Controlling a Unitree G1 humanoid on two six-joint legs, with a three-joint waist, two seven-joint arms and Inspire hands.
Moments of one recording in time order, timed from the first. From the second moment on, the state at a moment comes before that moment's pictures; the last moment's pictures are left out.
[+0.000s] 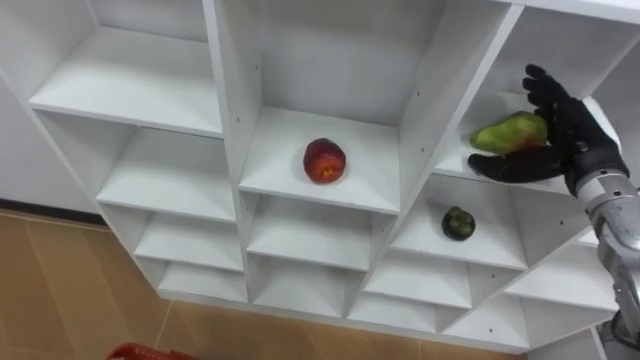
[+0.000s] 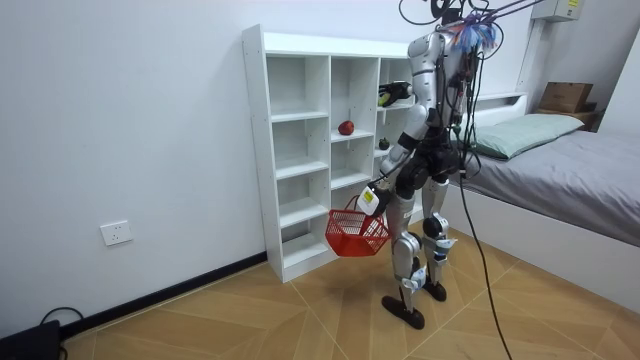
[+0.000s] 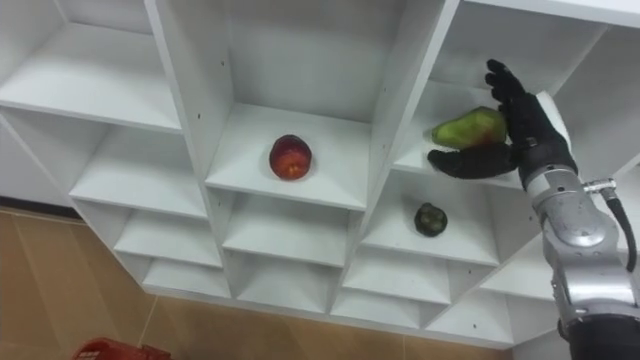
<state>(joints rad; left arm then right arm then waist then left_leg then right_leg) 0.27 0.27 0.07 0.90 0.15 -0.03 -0.10 -0.26 -0.55 -0.03 0.49 0.15 -0.11 0.11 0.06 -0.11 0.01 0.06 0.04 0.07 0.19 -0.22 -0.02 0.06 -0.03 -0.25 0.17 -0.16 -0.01</state>
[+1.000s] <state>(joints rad) 0.26 0.31 0.00 0.90 0.12 -0.03 -0.09 -0.34 -0.56 -0.02 0.70 0.21 -0.15 0.08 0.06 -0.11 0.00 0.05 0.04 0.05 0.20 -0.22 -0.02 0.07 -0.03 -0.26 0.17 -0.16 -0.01</state>
